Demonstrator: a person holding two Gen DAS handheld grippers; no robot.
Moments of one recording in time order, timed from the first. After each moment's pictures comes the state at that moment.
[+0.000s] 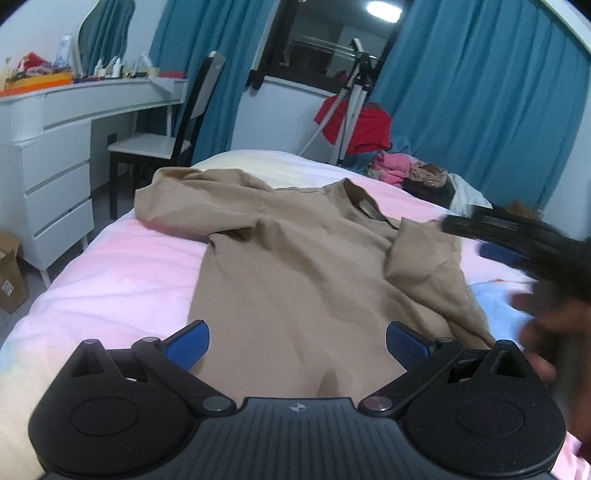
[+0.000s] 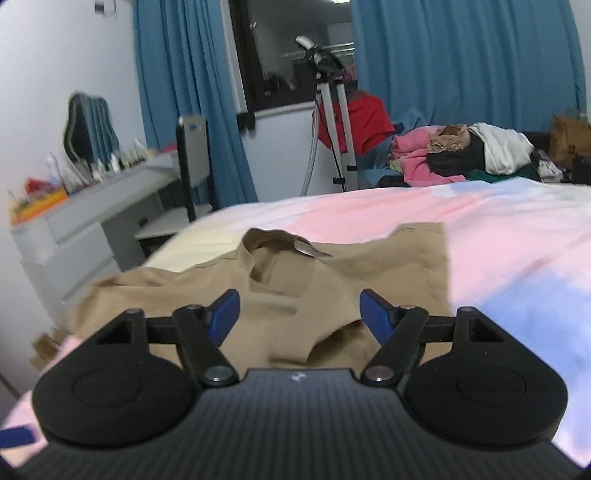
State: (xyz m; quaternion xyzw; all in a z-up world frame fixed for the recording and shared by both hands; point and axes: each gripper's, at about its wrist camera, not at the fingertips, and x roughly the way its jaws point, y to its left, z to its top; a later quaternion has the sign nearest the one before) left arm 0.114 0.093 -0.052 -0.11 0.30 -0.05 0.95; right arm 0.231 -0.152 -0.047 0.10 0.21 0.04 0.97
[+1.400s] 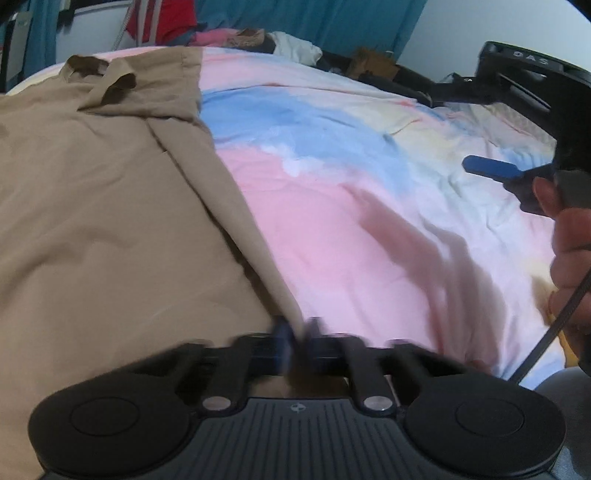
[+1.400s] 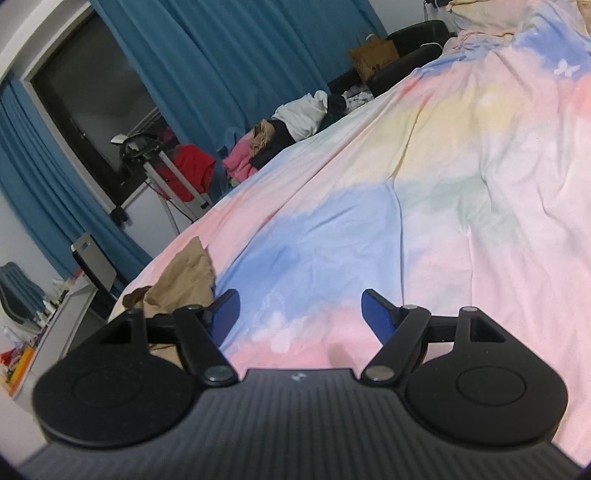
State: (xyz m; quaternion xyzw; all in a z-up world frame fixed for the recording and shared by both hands) left arm -0.004 -0.140 -0.123 -0.01 0.44 -0.29 0.85; right arm 0.003 -0.358 -0.078 0.33 0.20 -0.16 0.91
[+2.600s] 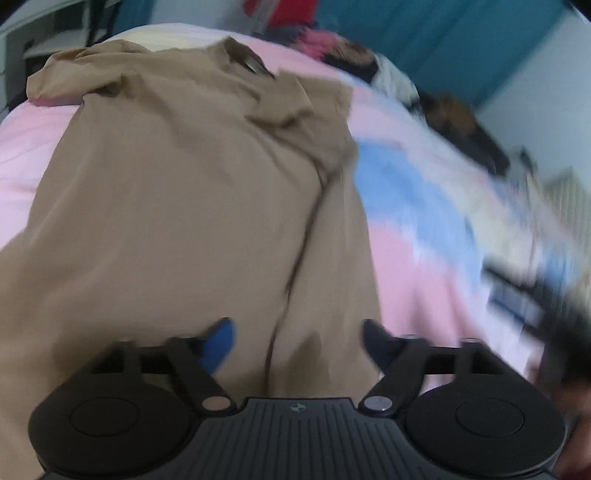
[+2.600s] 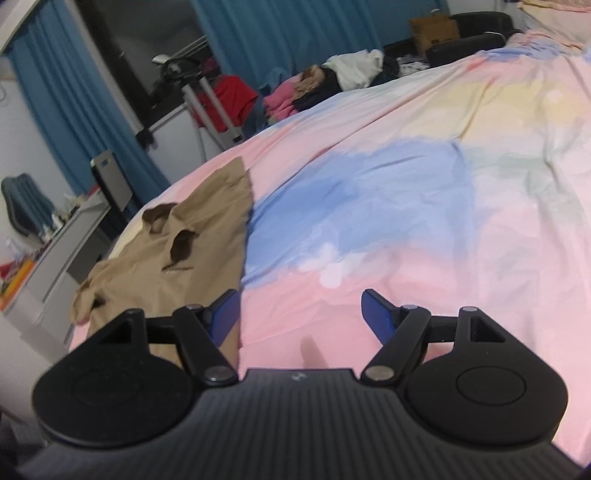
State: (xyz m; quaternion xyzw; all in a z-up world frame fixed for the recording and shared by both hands) left arm 0.094 0.018 -0.054 -0.14 0.47 -0.20 0.85; right arm 0.043 -0.294 -0.088 0.26 0.28 -0.08 0.92
